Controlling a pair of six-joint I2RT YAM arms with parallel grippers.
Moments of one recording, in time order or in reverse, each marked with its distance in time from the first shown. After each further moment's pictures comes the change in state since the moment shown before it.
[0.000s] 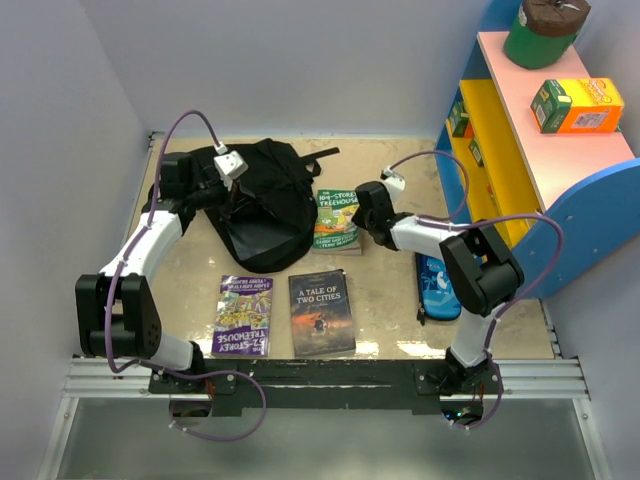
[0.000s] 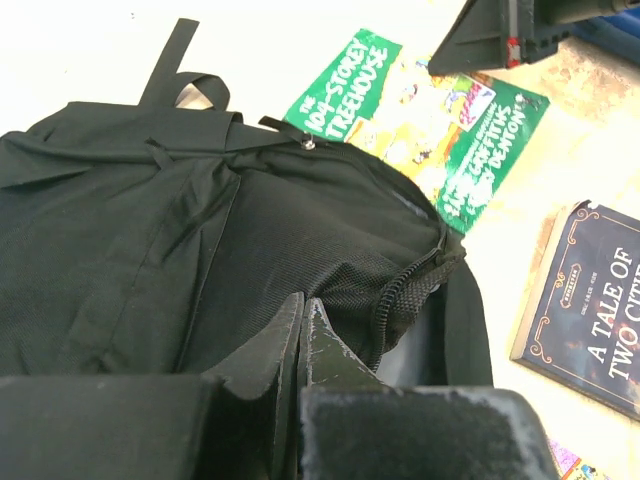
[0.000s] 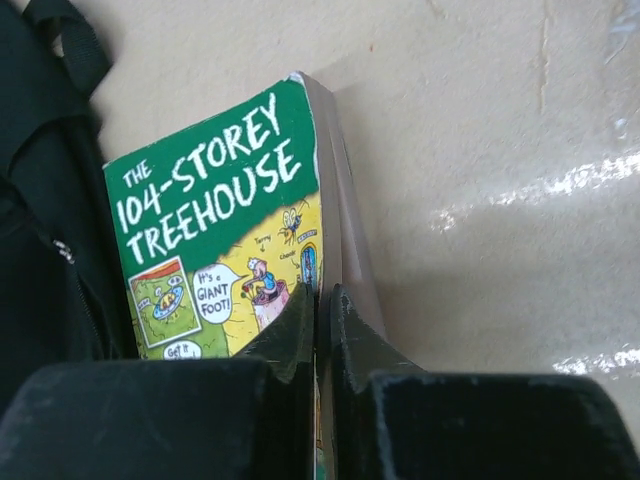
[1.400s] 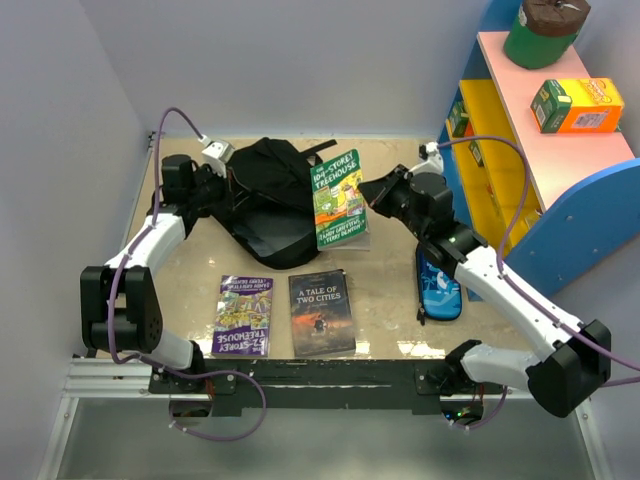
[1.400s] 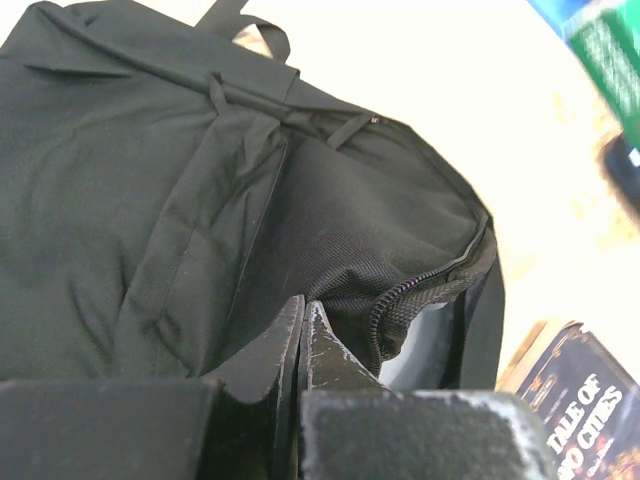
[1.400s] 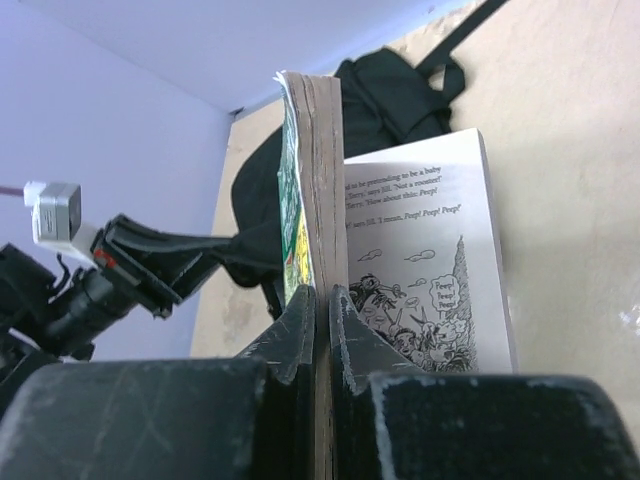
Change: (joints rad) left arm 0.006 0.037 -0.060 0.198 -0.198 -0.443; right arm 0.031 -0.656 -0.033 -0.155 -0.260 0.008
